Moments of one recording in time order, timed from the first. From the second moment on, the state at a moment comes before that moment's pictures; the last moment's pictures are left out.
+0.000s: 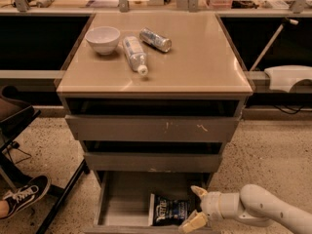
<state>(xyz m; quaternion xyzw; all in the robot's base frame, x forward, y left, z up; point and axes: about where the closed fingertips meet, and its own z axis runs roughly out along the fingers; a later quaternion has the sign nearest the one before) 0.423 -0.118 0.400 -0.42 0.77 0.35 0.32</state>
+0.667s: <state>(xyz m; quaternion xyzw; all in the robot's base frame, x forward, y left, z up) 0.480 -0.118 0.346 -0.37 0.78 0.37 0.35</state>
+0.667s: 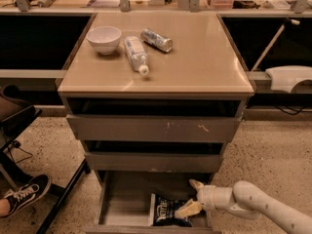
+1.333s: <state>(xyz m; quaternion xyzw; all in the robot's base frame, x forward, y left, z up) 0.535 -0.137 0.322 -0.32 0.79 0.36 0.39</state>
